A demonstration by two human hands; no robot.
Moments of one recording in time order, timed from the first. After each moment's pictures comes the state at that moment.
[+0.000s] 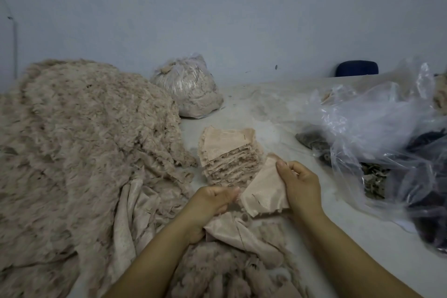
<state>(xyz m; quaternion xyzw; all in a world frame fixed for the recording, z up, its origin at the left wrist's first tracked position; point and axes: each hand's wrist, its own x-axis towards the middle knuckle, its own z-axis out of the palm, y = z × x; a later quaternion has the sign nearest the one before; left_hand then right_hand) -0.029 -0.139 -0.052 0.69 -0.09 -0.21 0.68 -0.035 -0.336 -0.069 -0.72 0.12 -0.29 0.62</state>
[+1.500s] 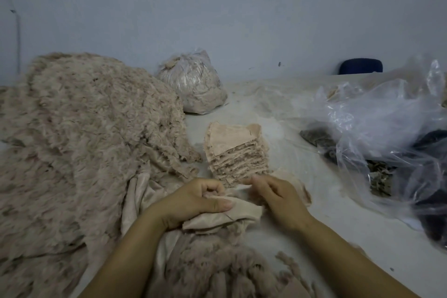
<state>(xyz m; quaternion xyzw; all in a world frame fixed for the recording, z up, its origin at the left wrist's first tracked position) -0.016 -0.093 -0.040 0.74 -0.29 -0.23 0.56 -0.059 -0.303 -0.065 -0.84 -0.09 -0.12 0.51</state>
